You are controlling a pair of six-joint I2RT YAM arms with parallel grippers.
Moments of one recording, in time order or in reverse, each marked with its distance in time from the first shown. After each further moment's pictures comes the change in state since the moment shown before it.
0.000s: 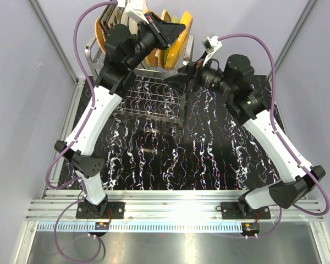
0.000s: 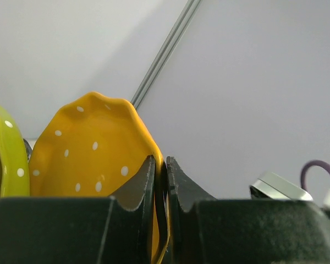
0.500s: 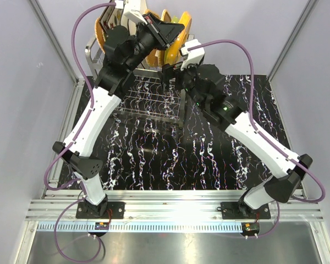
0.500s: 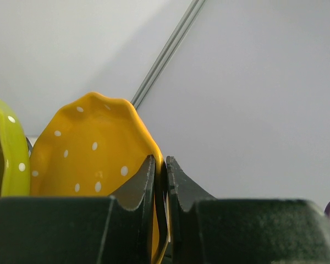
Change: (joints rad) left arm -0.003 -0.025 -0.038 0.016 -0.024 -0.026; right arm 0.266 0.072 0.027 0.026 0.756 -0.331
